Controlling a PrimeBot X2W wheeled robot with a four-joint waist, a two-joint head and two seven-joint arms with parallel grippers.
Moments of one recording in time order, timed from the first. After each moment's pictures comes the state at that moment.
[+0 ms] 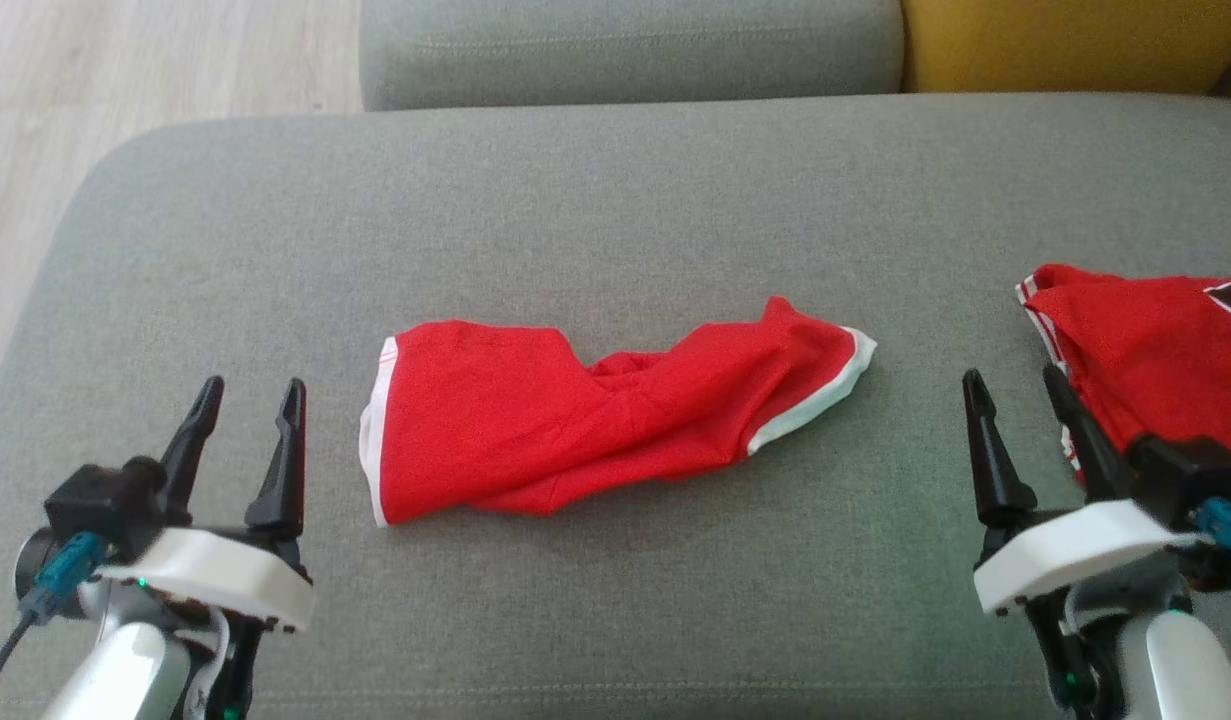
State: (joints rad) left arm -0.10 0.47 -0.41 0.08 -0.57 0.17 -0.25; right arm -0.01 -0.05 -0.02 0.00 0.18 0.13 0.09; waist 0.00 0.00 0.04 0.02
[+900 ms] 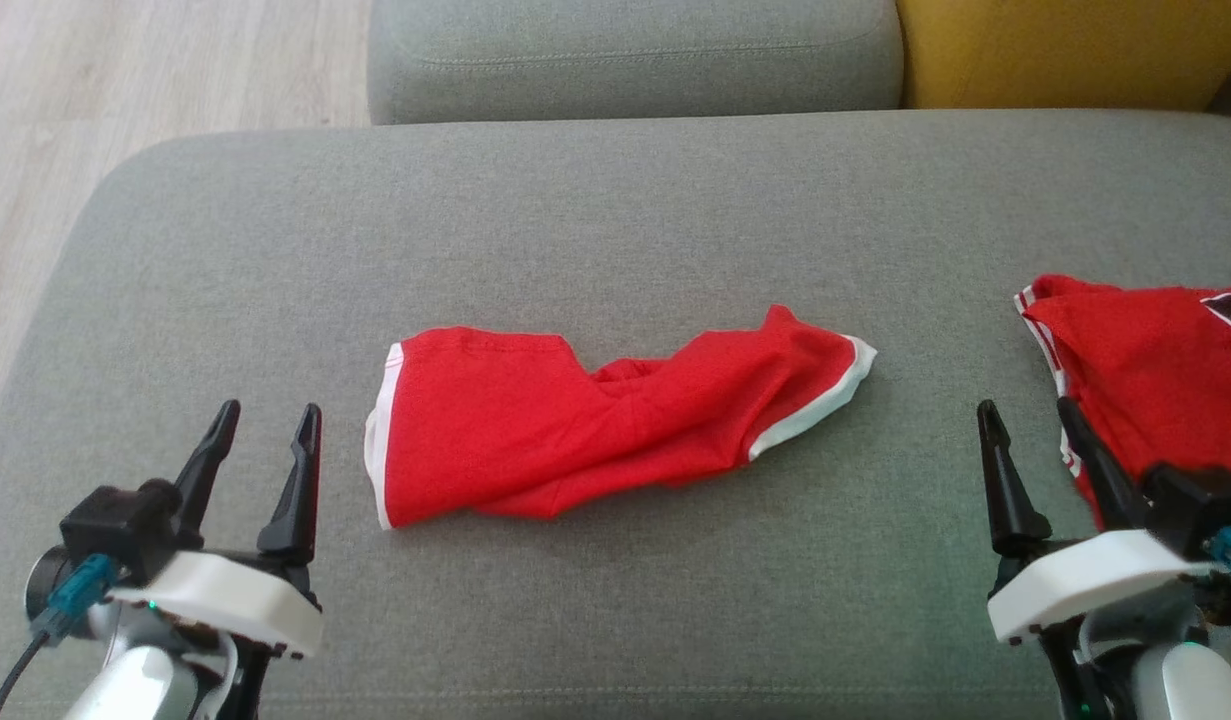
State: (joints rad) left arm -0.05 0.48 -0.43 0.04 -0.57 0.18 -0.24; right arm 0.06 -0.05 -0.04 -0.03 0.18 0.13 0.11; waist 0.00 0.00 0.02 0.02
